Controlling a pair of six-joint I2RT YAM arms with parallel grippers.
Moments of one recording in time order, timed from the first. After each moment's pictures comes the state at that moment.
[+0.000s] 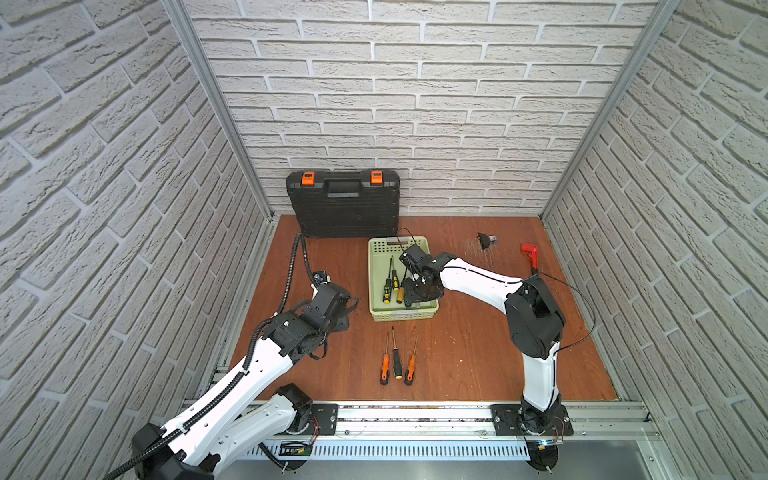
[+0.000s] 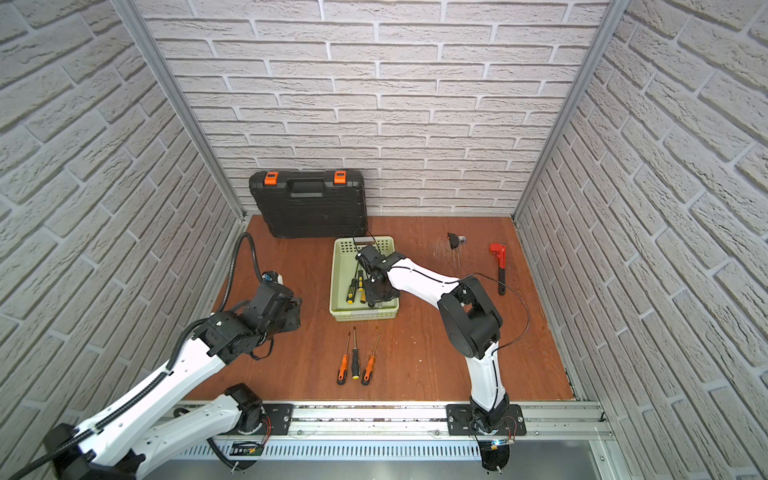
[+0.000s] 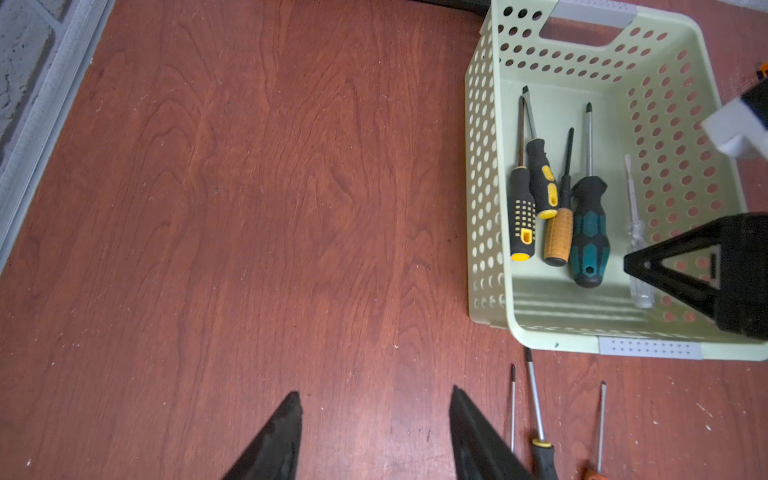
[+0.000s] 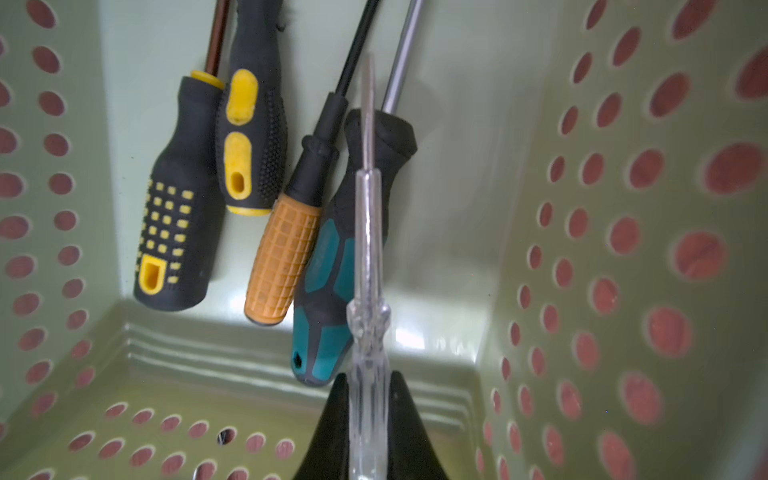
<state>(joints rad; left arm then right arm) -0.64 0.89 0.83 -0.89 -0.37 -0.67 0.66 2.02 1.54 -0.84 0.07 0.56</state>
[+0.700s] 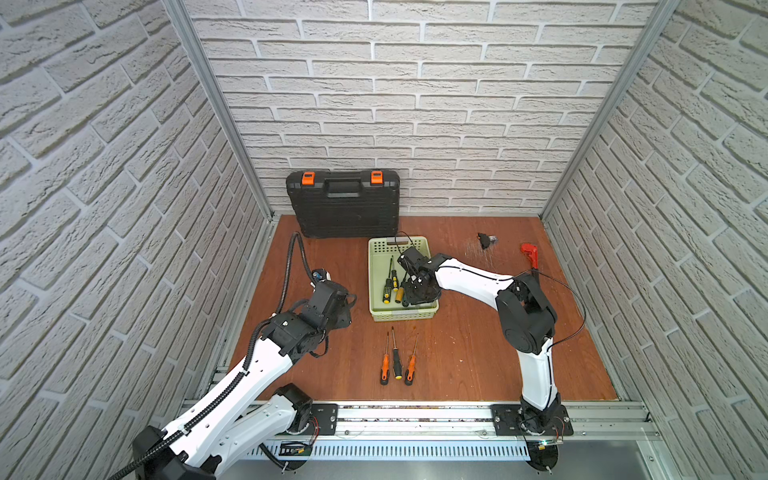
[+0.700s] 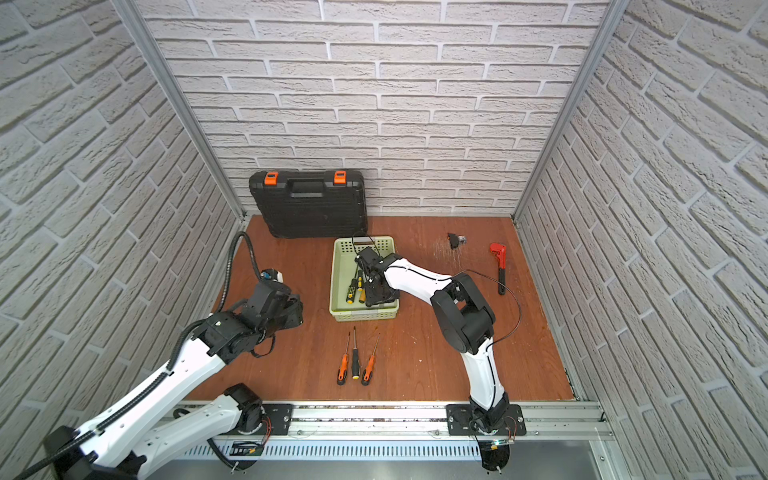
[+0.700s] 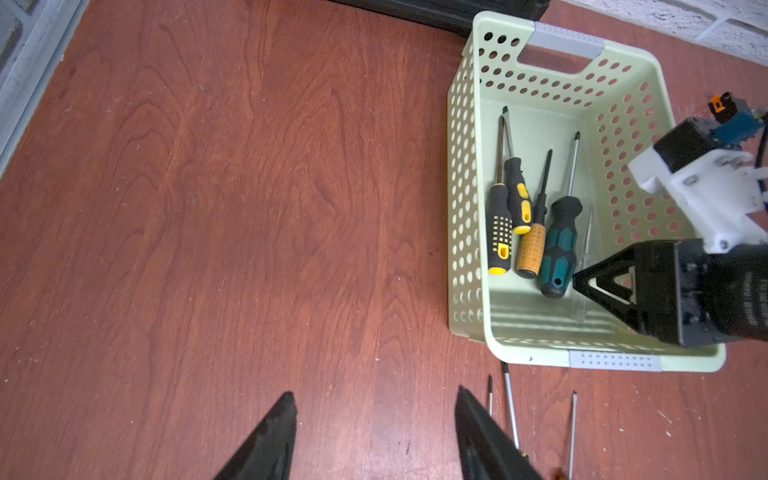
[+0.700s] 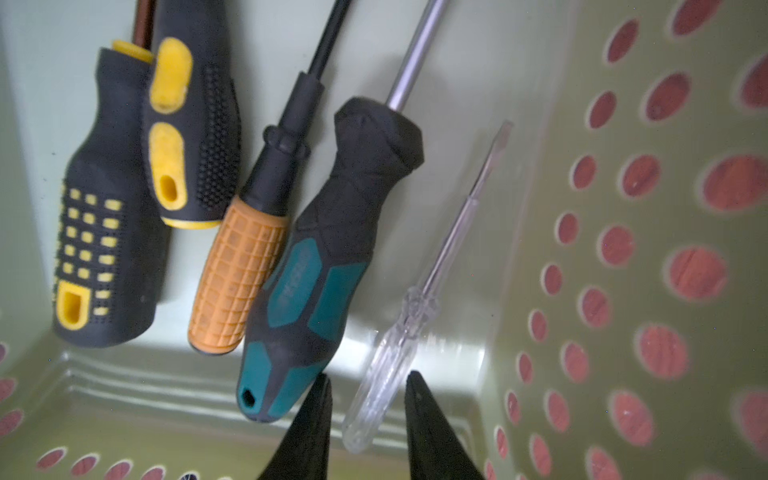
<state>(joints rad) -0.61 0.88 0.82 -0.83 -0.33 -0.67 0.65 2.05 1.56 -0.86 0.08 0.55</state>
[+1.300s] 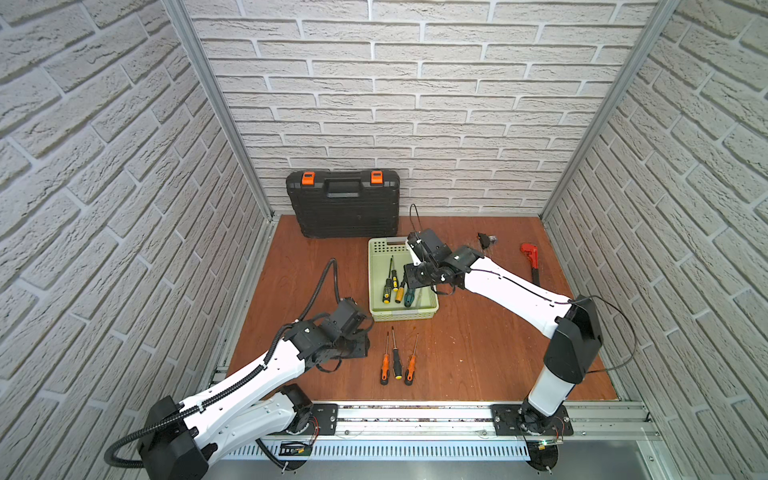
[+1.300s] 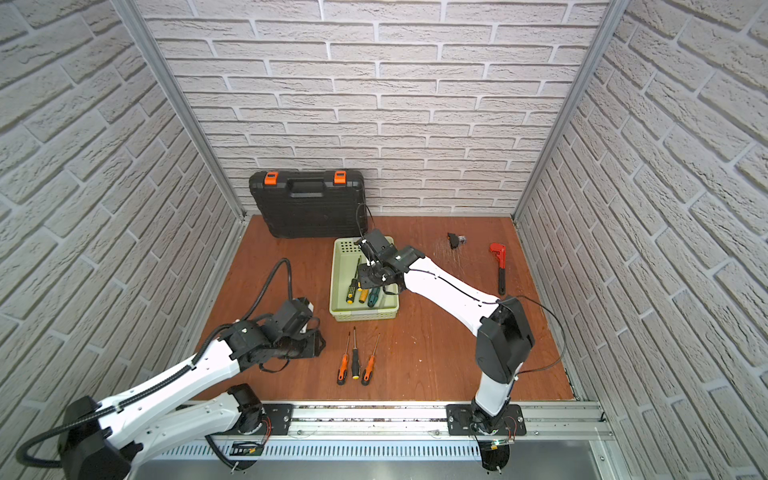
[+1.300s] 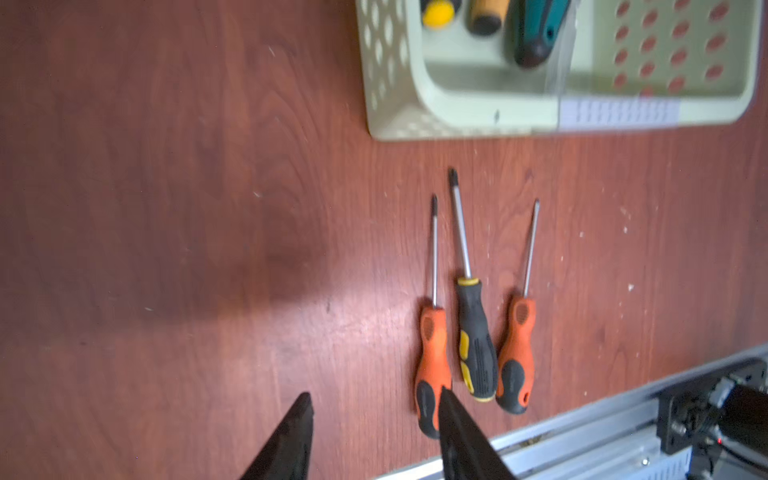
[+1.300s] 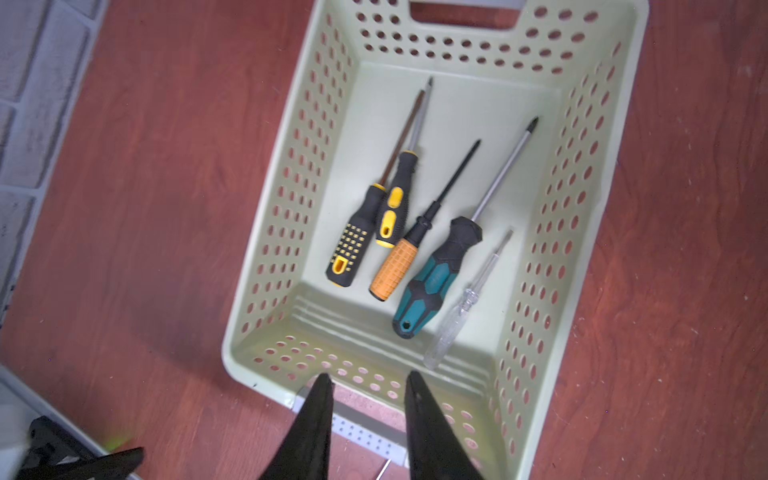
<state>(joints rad) -0.85 0.94 0.64 -0.81 0.01 -0.80 0.73 1.71 1.52 -0.78 0.05 0.48</state>
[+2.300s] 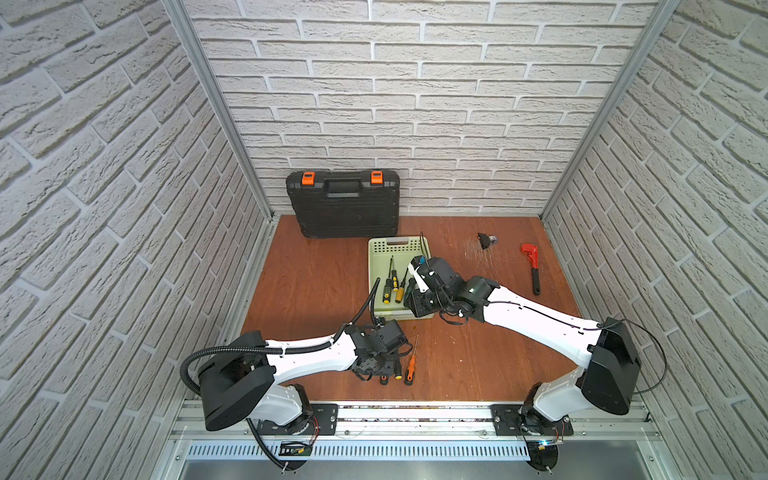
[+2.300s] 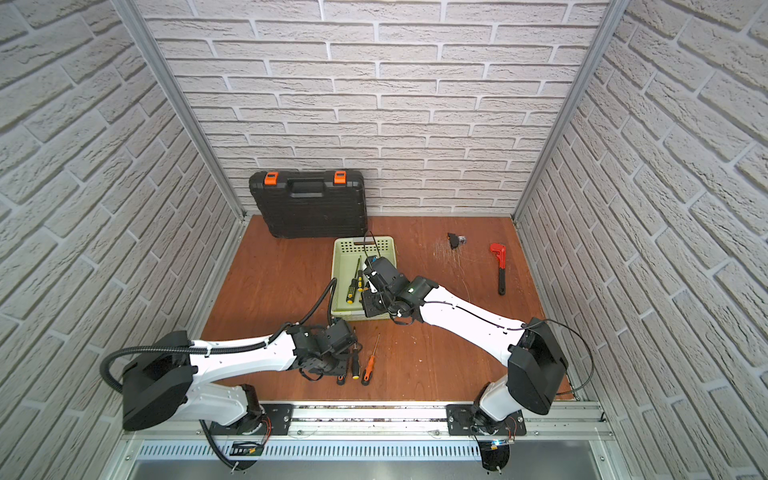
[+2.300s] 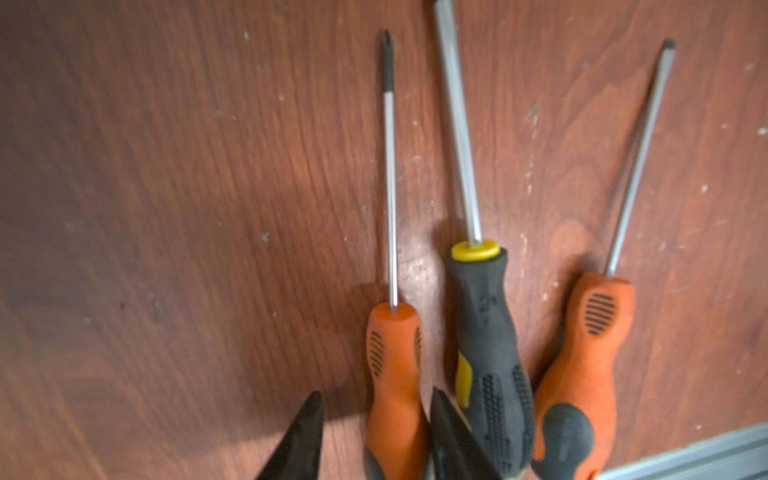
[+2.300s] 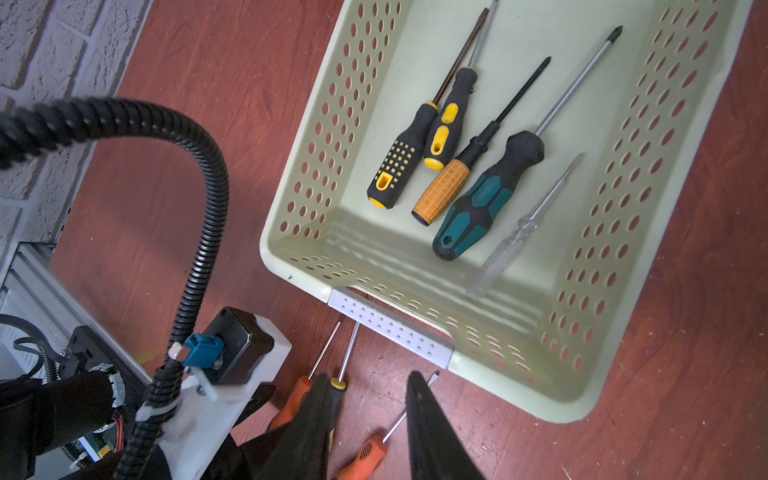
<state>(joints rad) -1.08 1.39 0.69 -0.62 -0.04 -0.96 0.80 1.51 1.20 -0.62 0.00 0.52</state>
